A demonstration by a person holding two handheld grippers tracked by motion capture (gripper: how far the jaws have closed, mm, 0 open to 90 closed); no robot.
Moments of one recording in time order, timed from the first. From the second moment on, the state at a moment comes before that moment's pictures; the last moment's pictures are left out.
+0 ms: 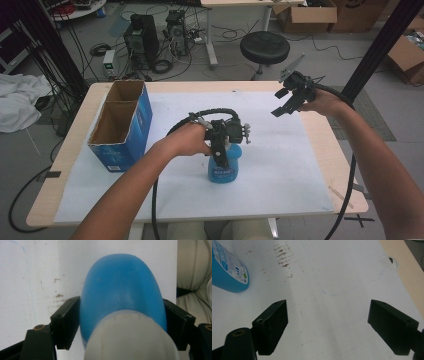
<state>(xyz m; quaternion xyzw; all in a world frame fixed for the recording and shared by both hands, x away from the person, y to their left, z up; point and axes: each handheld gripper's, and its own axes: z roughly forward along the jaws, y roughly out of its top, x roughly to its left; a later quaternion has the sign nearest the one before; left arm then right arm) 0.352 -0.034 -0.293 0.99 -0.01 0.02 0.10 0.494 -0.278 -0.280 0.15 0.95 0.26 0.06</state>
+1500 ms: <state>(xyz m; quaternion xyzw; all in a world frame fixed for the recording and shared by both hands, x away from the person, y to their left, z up) 0.353 -0.032 -0.292 0.99 -0.01 0.02 0.10 0.494 -0.274 -0.282 0.15 0.95 0.26 0.05</state>
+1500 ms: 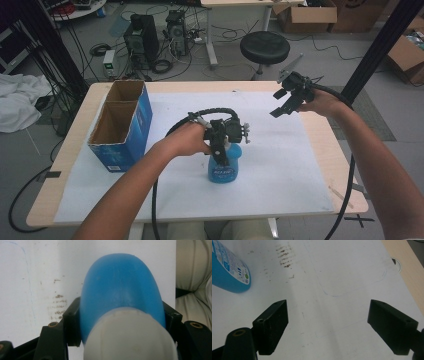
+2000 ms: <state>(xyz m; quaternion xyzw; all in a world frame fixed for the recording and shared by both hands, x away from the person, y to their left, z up) 0.350 -0.028 -0.284 0.99 0.01 0.03 0.11 0.493 -0.275 -0.281 0.15 0.96 0.25 0.05</state>
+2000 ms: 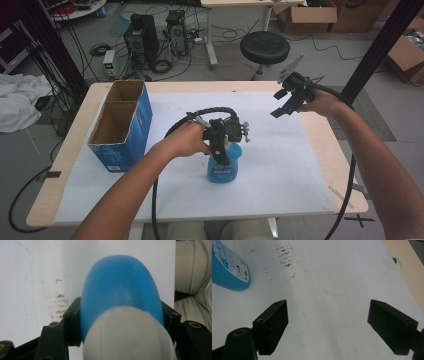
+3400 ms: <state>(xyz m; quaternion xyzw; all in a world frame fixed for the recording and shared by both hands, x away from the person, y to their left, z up) 0.362 0.042 -0.187 0.93 0.32 0.10 0.14 0.487 -0.272 -0.283 0.14 0.96 0.25 0.04</state>
